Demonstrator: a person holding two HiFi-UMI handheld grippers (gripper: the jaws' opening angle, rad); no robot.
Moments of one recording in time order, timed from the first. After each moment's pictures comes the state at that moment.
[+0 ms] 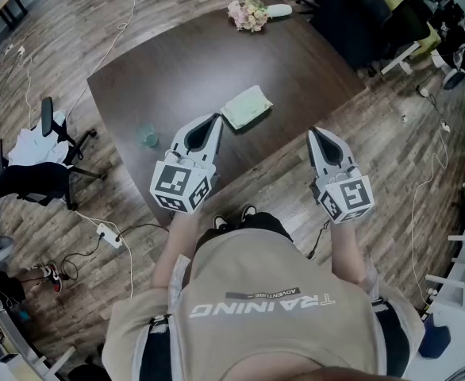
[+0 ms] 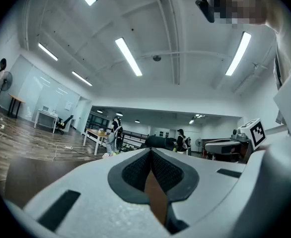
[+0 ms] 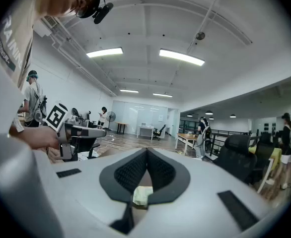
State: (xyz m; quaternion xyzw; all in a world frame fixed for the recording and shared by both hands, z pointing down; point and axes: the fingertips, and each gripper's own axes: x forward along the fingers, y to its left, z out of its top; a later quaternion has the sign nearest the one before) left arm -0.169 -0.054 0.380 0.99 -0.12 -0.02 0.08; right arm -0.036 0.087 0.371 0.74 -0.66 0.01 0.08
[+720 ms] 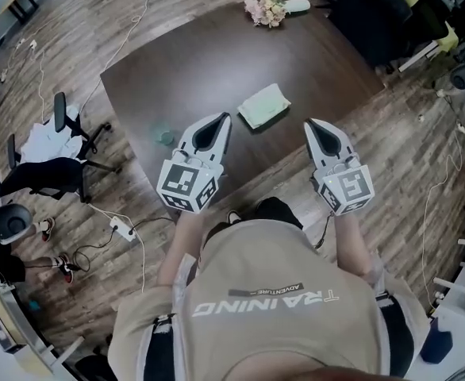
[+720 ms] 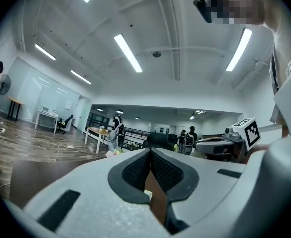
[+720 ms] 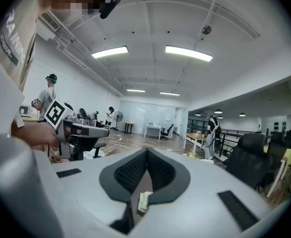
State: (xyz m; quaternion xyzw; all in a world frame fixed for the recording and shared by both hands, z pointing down) left arm -0.170 -0.074 0.389 0.99 -0.13 0.00 0.08; right arm -0.047 0.033 0.383 0.71 -0.70 0.01 0.09
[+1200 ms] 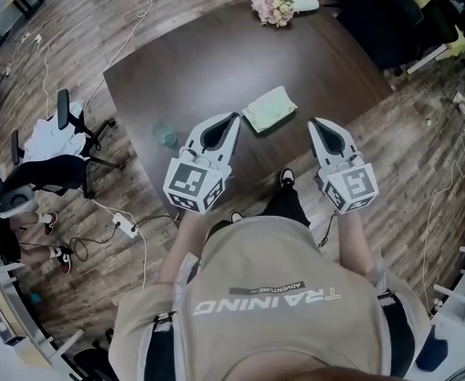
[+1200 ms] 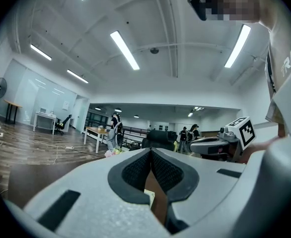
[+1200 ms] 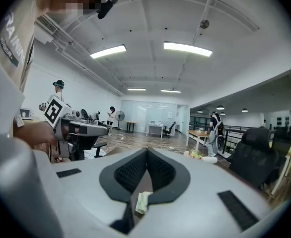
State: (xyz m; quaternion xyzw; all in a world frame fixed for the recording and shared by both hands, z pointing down) left arm -0.141 -0.079 0.392 0.99 -0.12 0.02 0.06; right arm -0.020 0.013 0.398 0.70 -0.71 0.03 0.09
